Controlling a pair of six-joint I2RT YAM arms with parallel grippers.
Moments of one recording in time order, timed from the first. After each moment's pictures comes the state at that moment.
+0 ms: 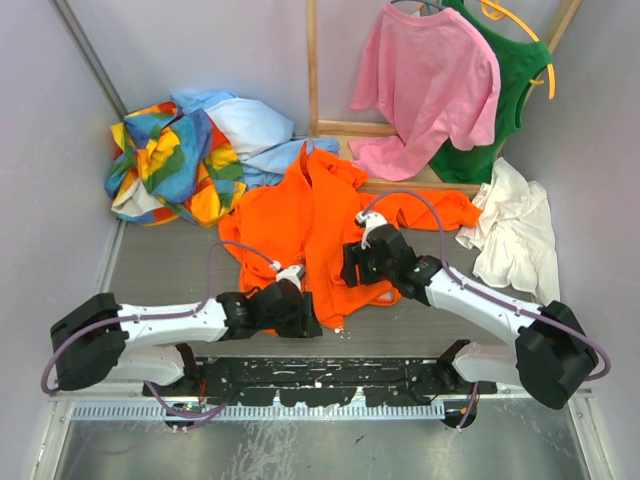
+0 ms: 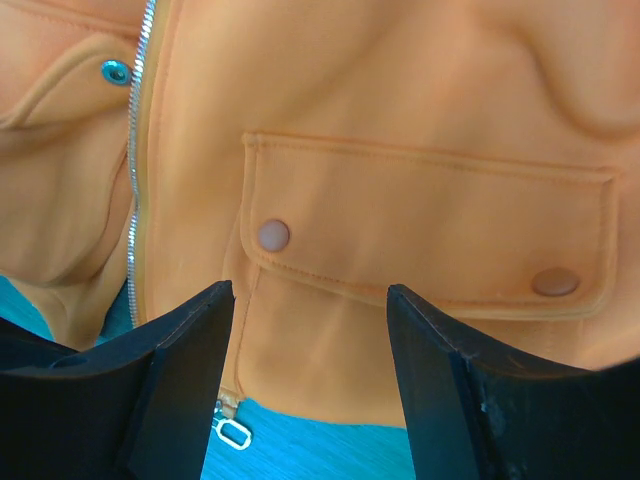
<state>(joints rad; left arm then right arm) -1.09 1.23 0.55 -0.16 -0.01 -0.99 0.68 1.22 0.69 -0.20 0.01 0.36</state>
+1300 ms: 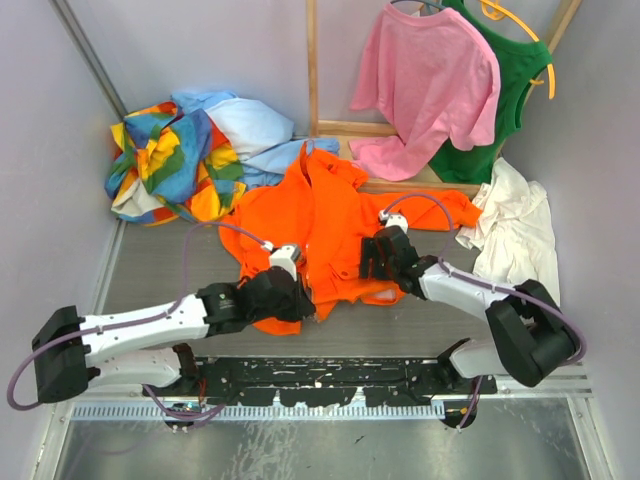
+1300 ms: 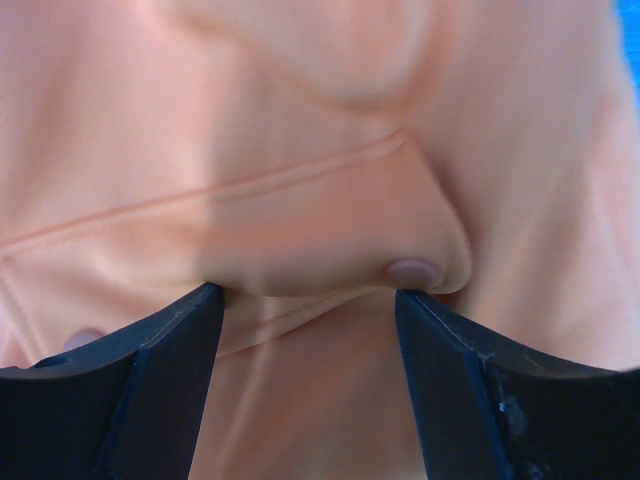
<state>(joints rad) -1.14 1.14 0.69 -0.27 -0.22 -0.94 0.58 1.34 0.58 -0.07 0.19 0.48</state>
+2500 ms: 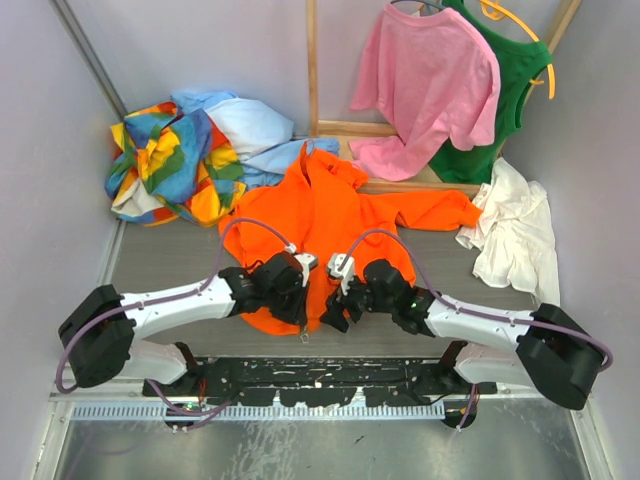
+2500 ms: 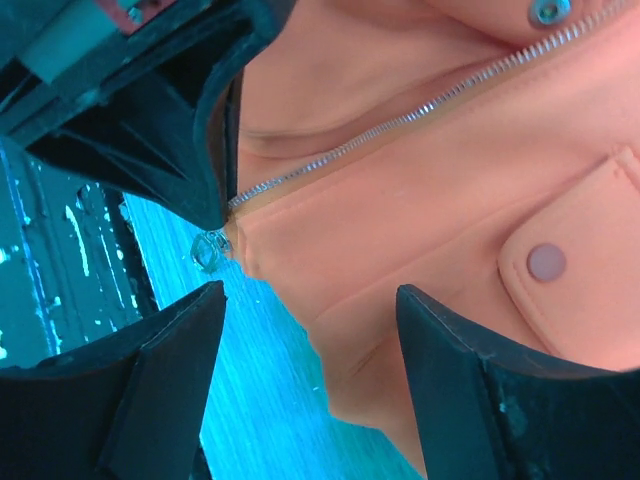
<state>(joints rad) -0.97 1.34 0.74 -0.39 0.14 -0.58 0.88 1.15 0.42 0.21 -0.31 0.06</state>
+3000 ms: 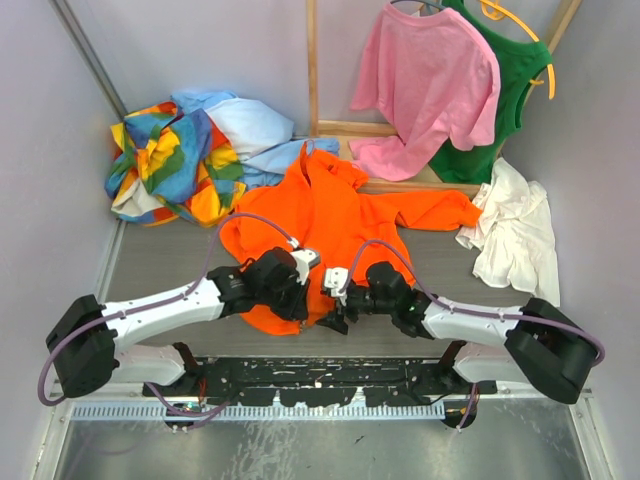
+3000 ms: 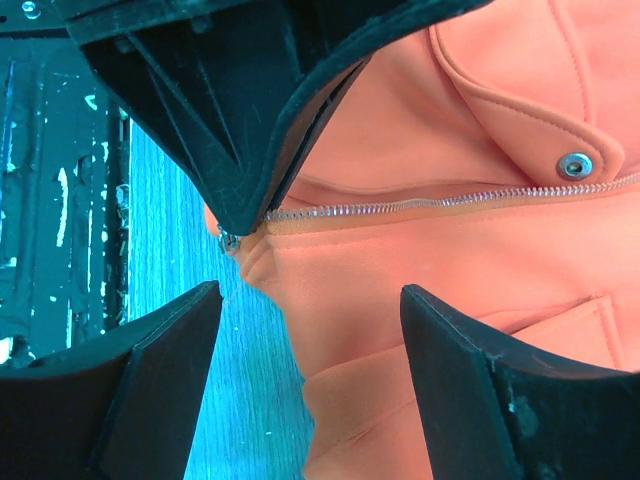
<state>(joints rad) -0.97 1.24 0.76 -0.38 0.17 -0.43 0.88 1.20 0.36 0.43 -0.47 -0.25</state>
